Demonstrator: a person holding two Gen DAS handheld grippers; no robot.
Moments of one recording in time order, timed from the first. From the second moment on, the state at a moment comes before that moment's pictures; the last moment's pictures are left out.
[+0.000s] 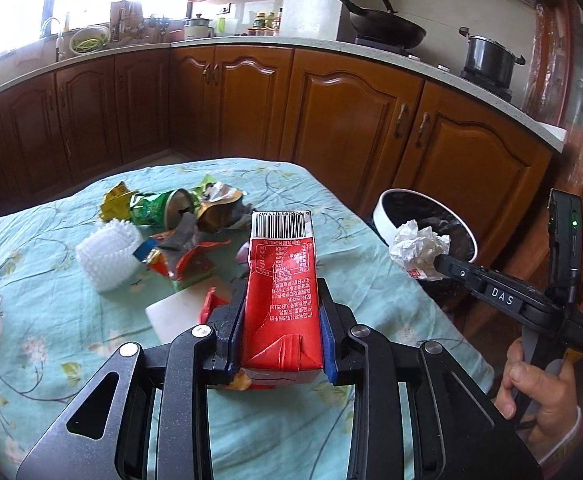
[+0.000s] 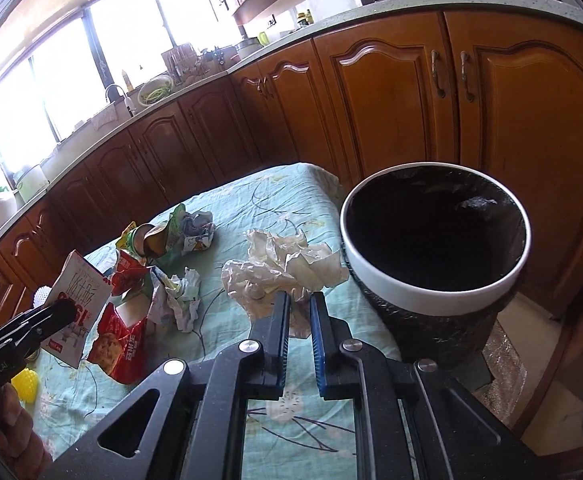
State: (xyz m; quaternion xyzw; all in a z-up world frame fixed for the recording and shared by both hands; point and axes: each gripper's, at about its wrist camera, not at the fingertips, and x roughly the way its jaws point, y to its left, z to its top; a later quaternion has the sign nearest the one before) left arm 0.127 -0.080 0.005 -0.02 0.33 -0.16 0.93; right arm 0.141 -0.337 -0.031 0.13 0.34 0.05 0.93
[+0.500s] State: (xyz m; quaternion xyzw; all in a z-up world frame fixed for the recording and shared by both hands) left arm 0.164 -0.186 0.007 0.02 0.35 -0.25 0.90; right arm 0.148 -0.409 -0.027 0.14 0.33 -0.02 0.93
